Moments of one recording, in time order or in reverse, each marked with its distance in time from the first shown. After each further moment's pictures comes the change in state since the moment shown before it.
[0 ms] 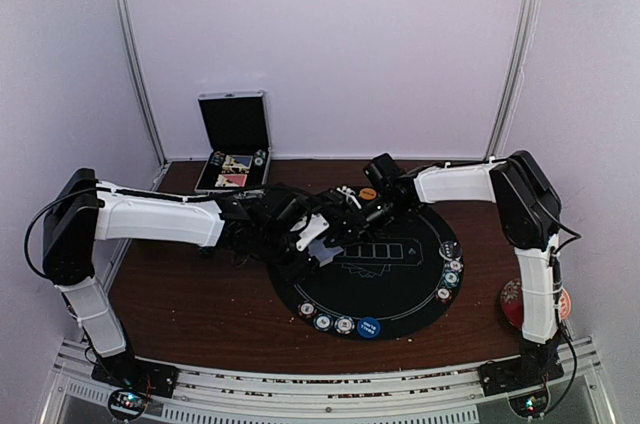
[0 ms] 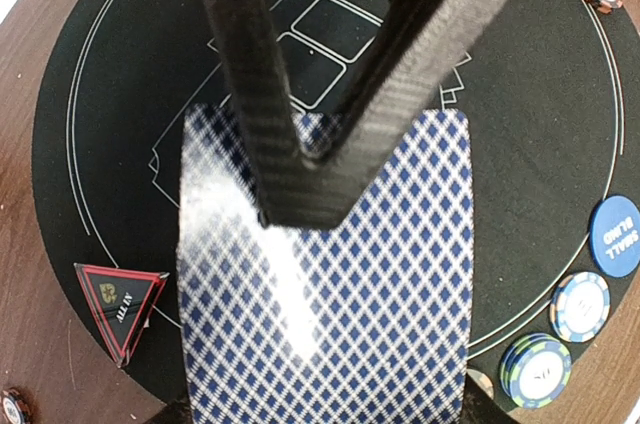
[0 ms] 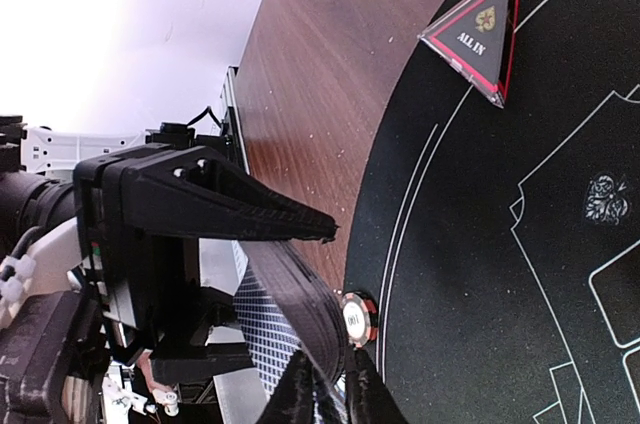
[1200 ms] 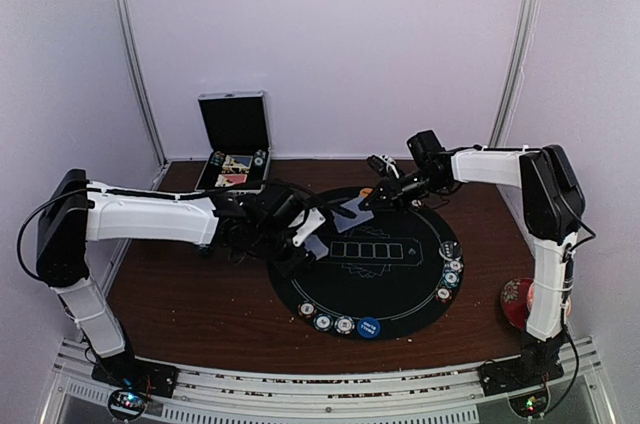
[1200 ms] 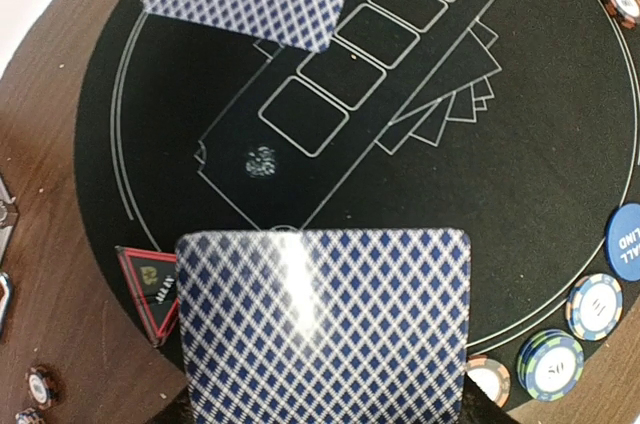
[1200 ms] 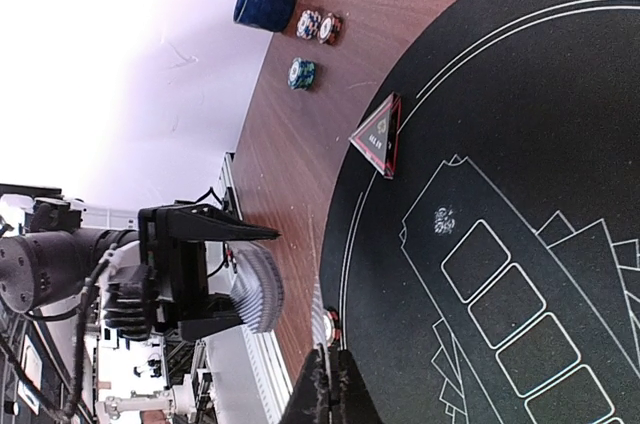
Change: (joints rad) left arm -0.004 -0.032 0.005 -0.034 -0.086 -0.026; right arm -0.211 -0.085 -0.005 -0.009 -0.013 0.016
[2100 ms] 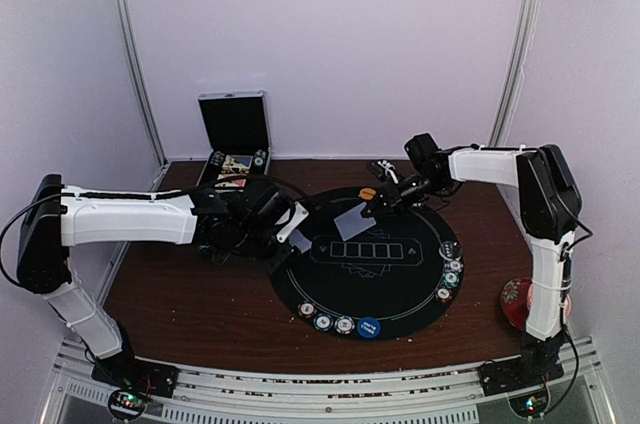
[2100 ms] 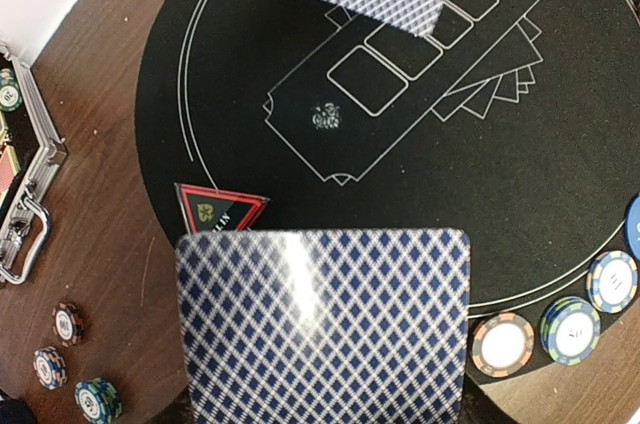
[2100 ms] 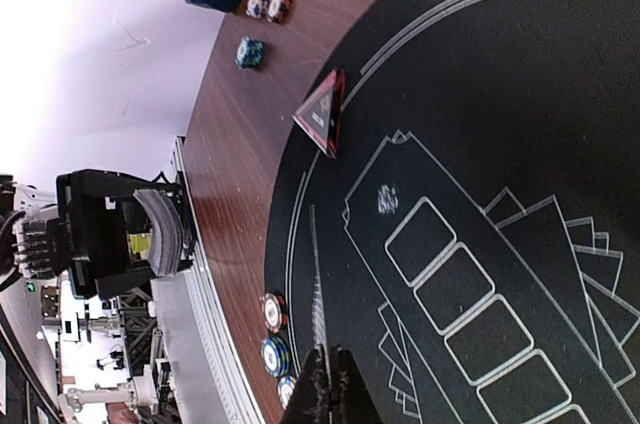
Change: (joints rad) left arm 0.000 -0.115 -0.042 -0.088 -0.105 -0.072; right arm -0.004 0.022 0.030 -0.108 0.104 -0.127
